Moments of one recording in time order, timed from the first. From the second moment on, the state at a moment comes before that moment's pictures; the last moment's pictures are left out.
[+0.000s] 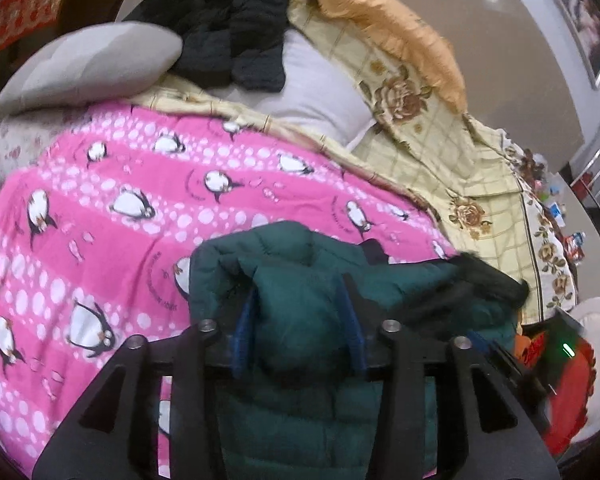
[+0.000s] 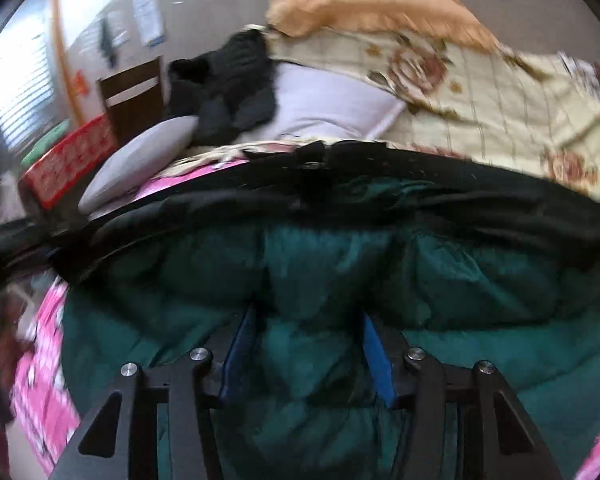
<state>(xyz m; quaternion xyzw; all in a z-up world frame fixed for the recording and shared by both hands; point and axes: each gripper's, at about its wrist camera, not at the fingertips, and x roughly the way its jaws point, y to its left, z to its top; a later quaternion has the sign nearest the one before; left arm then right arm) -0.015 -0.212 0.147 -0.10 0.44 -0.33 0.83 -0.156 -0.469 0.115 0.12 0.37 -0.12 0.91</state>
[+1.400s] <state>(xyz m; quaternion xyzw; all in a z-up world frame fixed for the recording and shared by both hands) -0.025 -0.289 0.094 0.06 0.38 -0.26 0.89 -0.206 -0.591 0.090 0.14 0.38 -0.23 0.88</state>
